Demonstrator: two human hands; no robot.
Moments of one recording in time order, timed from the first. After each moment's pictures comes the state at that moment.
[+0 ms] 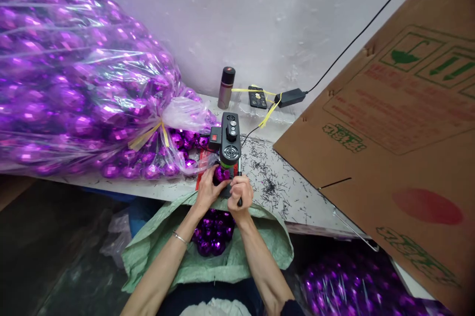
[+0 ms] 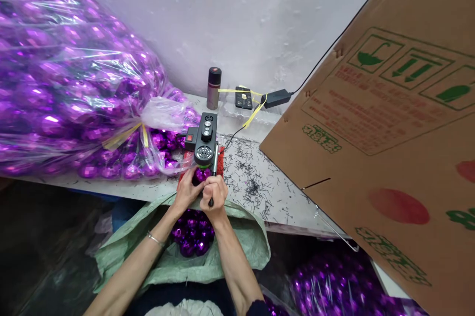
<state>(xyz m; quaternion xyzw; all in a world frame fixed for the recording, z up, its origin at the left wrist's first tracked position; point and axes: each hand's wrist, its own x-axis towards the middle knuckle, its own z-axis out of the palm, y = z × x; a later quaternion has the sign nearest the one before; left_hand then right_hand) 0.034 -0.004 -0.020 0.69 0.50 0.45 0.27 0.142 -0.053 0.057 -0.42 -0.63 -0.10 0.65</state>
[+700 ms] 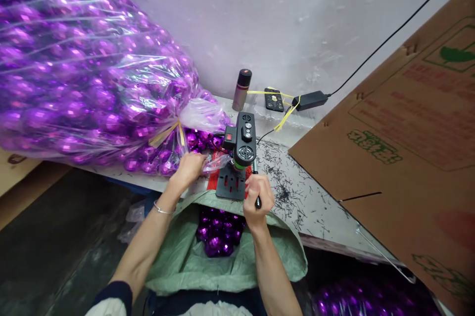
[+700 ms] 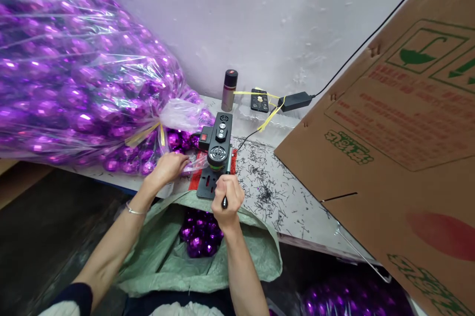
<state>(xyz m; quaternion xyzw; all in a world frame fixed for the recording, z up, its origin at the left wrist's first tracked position) -0.052 0.054 0.065 0.83 0.55 0.09 0.06 0.140 -0.060 0.091 -0.44 -0.62 -0.04 0.65</state>
